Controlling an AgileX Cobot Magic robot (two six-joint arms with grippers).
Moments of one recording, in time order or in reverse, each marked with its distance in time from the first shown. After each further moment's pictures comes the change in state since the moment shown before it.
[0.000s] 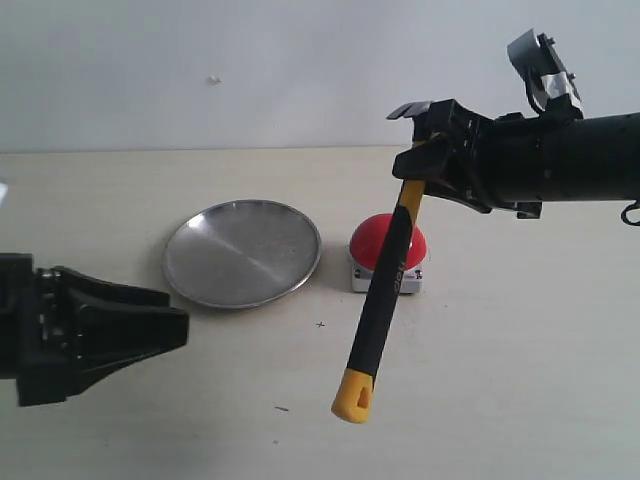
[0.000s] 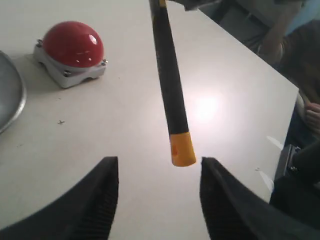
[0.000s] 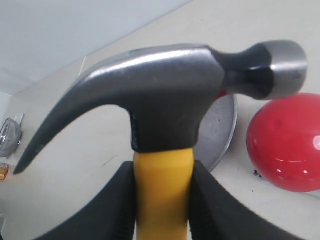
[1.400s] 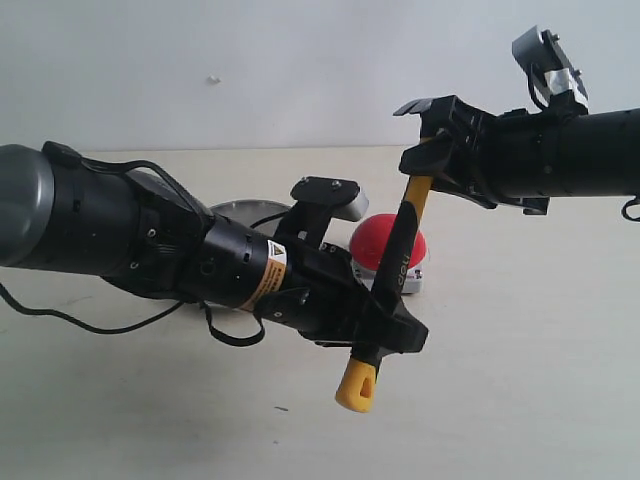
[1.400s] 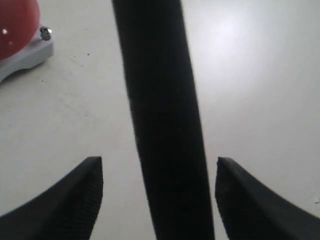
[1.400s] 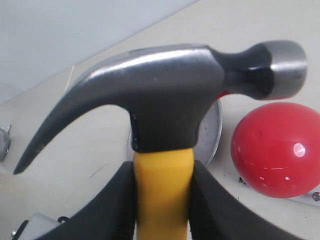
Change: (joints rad) left arm -0.549 0.648 -0.624 0.126 0.435 -0.385; right arm 0.000 0.000 -0.010 0.003 -0.051 0.010
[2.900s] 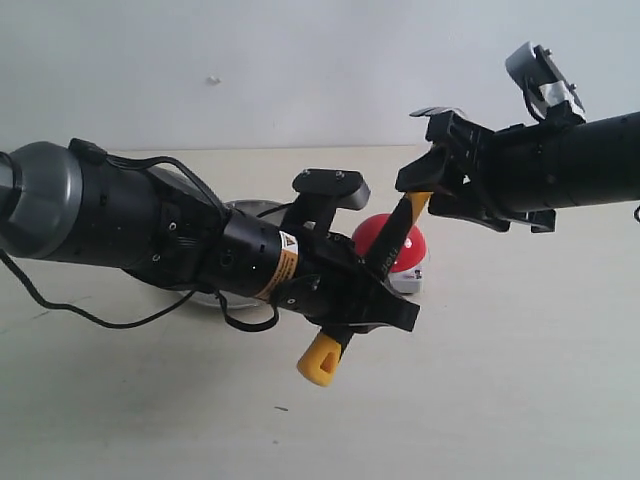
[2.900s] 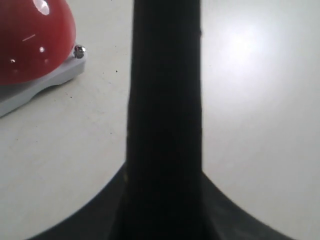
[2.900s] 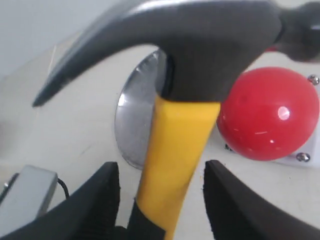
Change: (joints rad) left arm 0.000 0.041 -0.056 -0.012 0.069 -0.034; right arm 0.000 -0.005 -0.006 -0.229 -0.001 0.227
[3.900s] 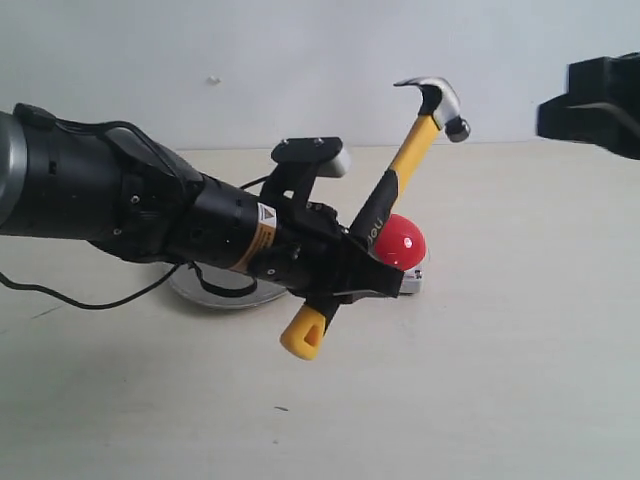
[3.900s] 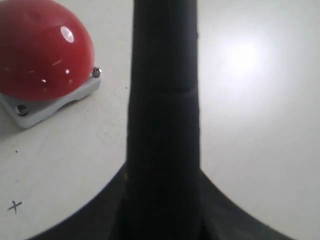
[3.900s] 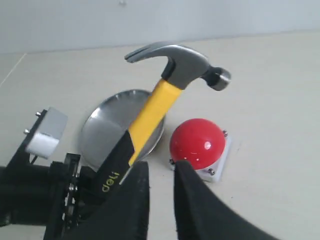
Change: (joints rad) left arm 0.035 -0.086 0.003 0.136 -0.005 -0.150; right arm 0.000 -0.608 0.059 -0.776 -0.056 0.500
